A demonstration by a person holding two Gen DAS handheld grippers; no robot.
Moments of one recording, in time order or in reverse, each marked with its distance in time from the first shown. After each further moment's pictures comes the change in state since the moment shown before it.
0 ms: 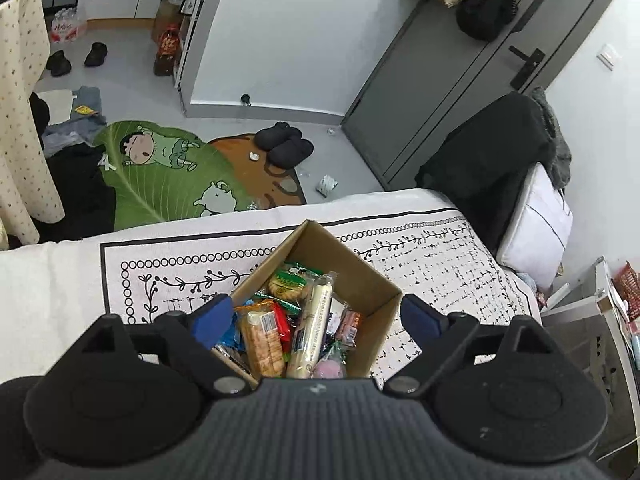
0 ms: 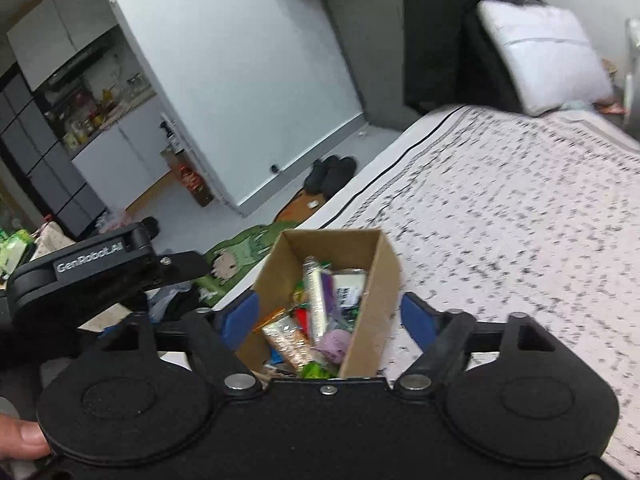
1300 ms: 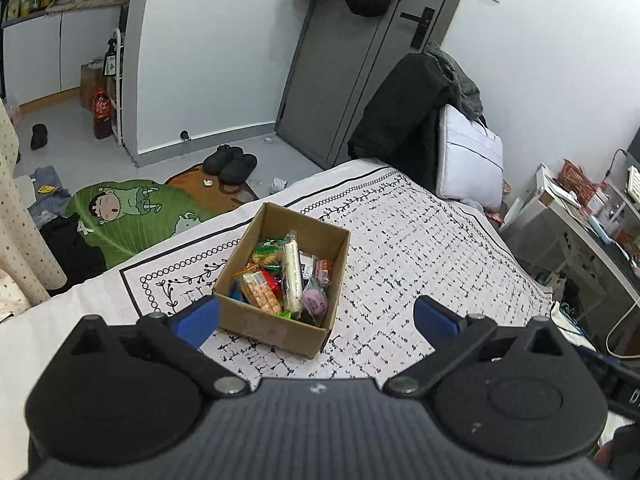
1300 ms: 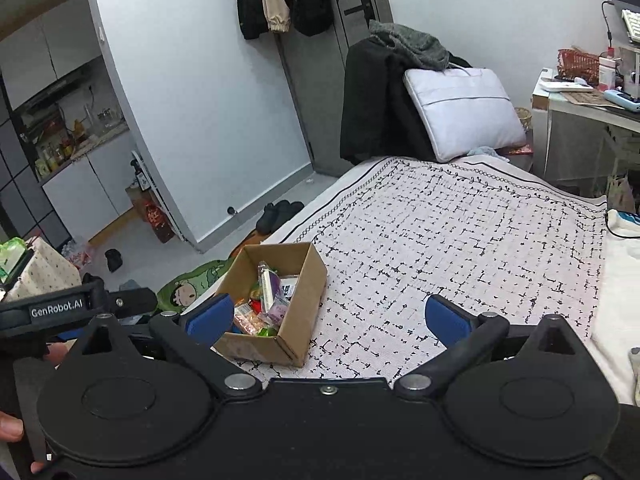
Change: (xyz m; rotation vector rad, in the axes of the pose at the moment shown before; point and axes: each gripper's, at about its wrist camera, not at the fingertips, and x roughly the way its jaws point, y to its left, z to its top) left arm -0.114 -0.007 -0.055 0.330 -0.016 -0.105; right arm -0.142 -0.016 -0.053 -0.006 -0.157 -0.143
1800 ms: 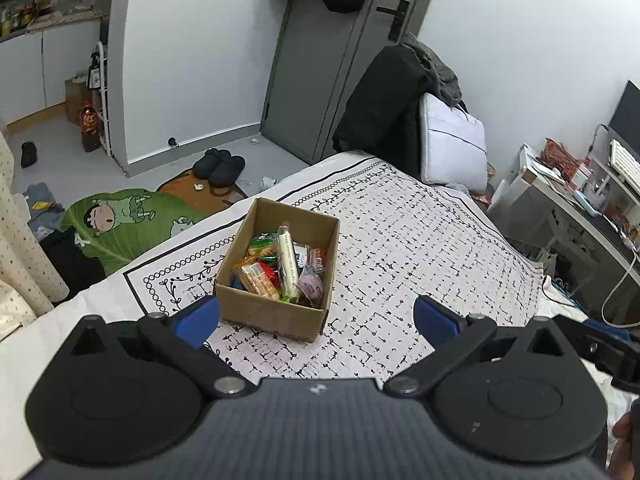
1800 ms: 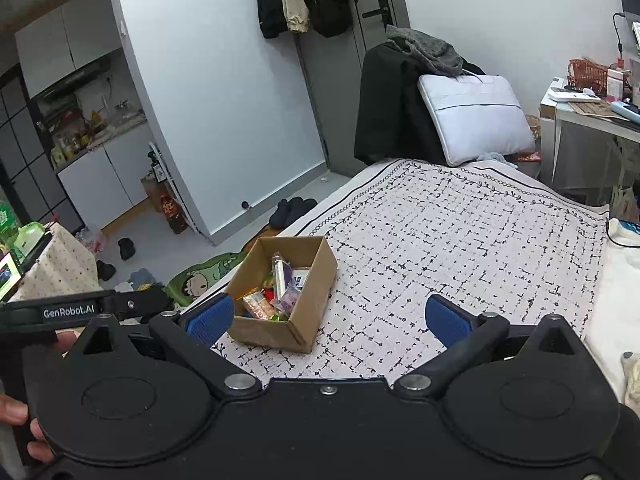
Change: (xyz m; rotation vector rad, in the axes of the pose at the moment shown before) left arm -0.023 -0.002 -0.012 0.079 0.007 -0.028; right arm -0.024 -0.001 -0.002 -0.043 0.008 0.037
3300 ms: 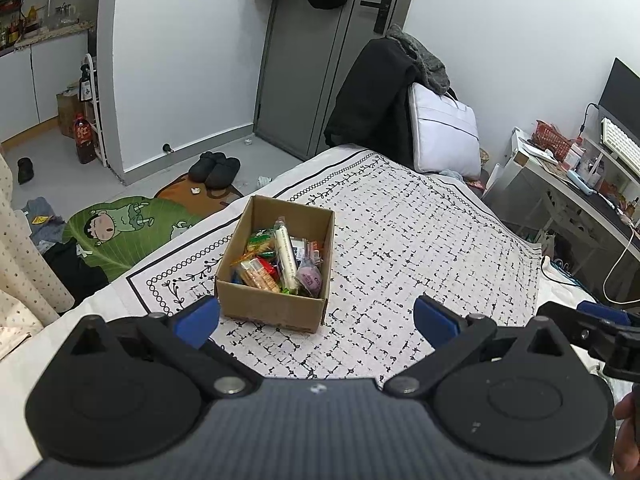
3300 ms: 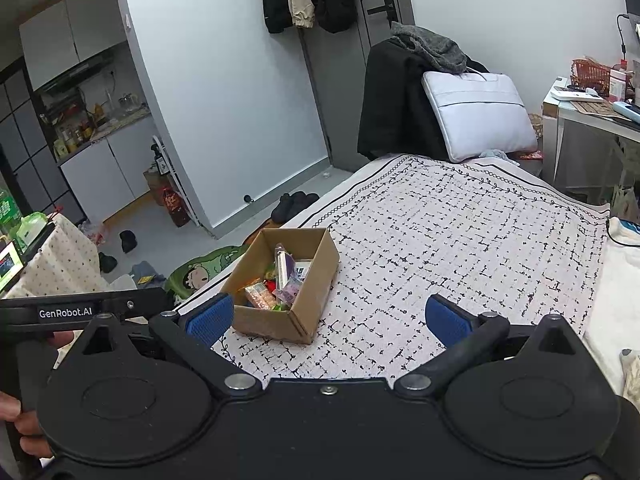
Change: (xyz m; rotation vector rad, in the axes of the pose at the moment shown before) left arm -0.008 -0.005 -0.009 0.055 0.009 0.003; right arm -0.003 0.002 -0.007 -0.015 0.015 0.005
